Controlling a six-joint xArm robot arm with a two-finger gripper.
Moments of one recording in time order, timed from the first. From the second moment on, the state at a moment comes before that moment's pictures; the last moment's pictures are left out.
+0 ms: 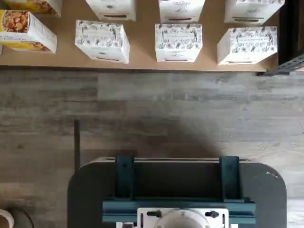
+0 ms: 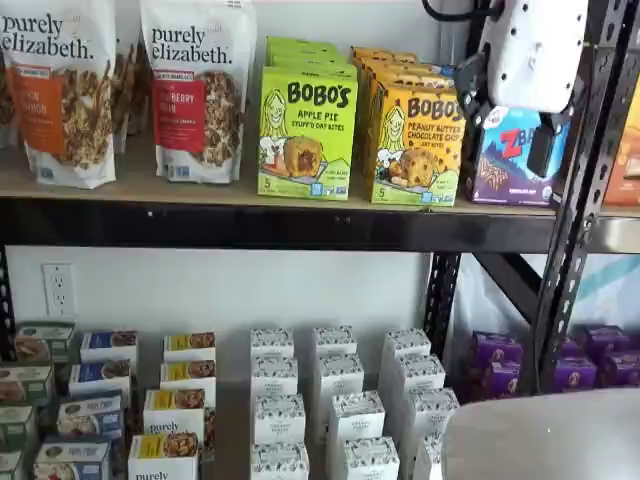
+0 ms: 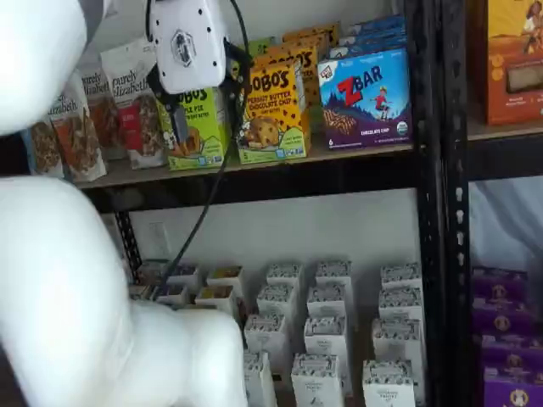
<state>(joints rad) 0.01 -0.84 -1.15 0.04 2.00 0.03</state>
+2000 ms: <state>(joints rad) -0.02 -0.60 -1.26 0.02 1.58 -0.01</state>
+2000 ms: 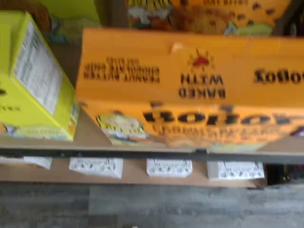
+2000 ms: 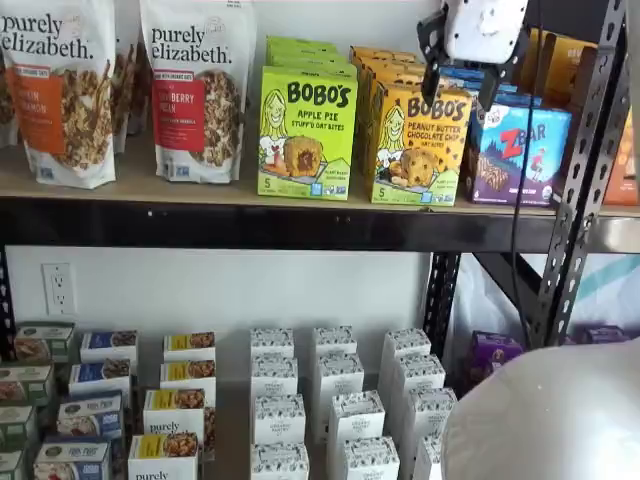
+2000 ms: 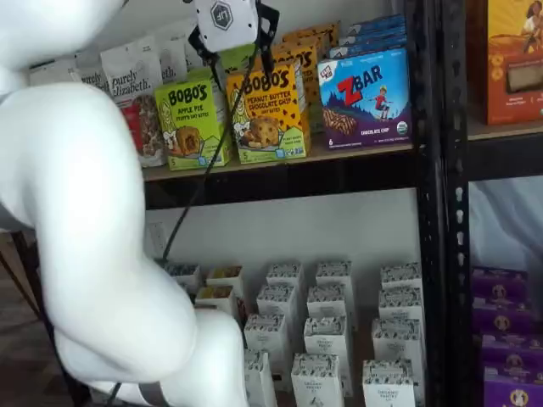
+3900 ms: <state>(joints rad) -0.14 -0.43 -1.38 0.27 1.57 -1.64</state>
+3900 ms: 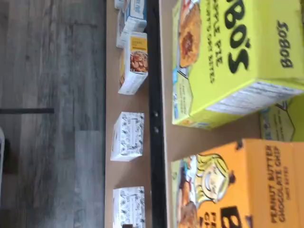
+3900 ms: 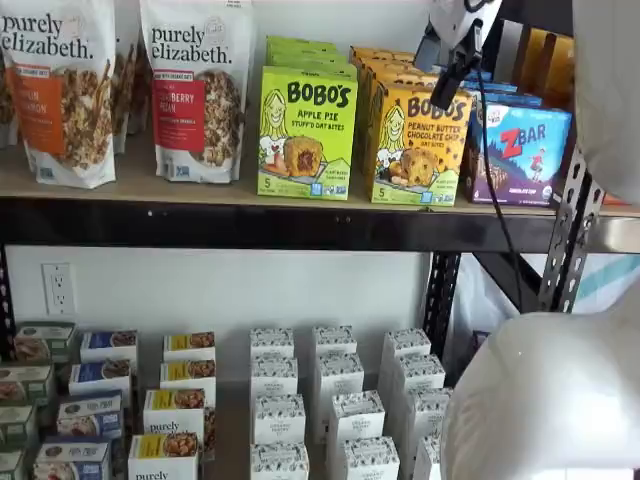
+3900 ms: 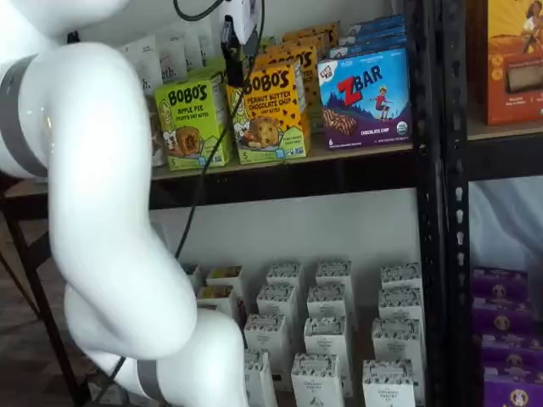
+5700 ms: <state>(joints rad) -0.09 -0.21 -1.55 0.09 1.64 -1.64</state>
